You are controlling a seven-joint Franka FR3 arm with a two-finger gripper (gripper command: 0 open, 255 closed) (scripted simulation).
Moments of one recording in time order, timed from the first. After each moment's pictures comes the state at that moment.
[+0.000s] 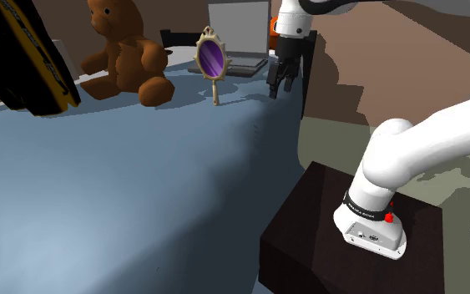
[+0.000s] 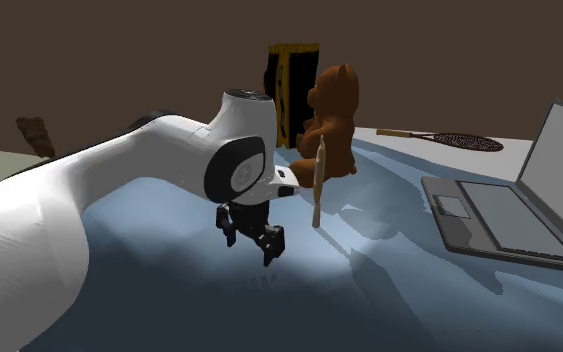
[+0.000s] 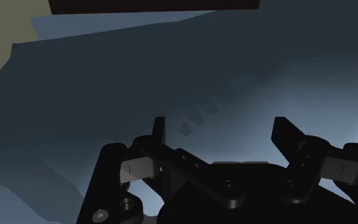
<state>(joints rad) -0.01 -0.78 0.00 -2.37 0.11 1.66 0.02</state>
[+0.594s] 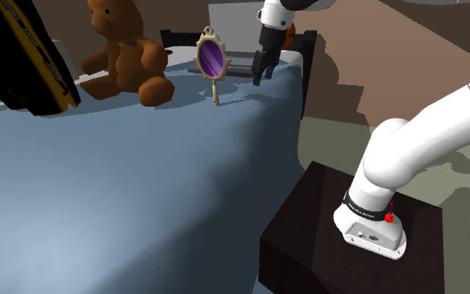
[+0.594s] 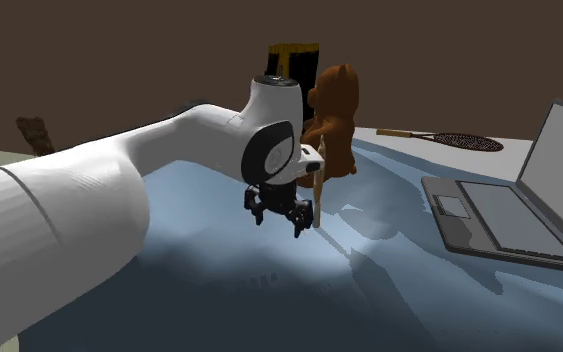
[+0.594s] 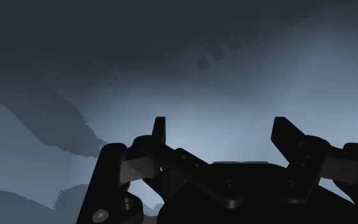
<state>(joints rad) 0.01 -0.61 -0.05 -2.24 0.07 1.81 -0.14</state>
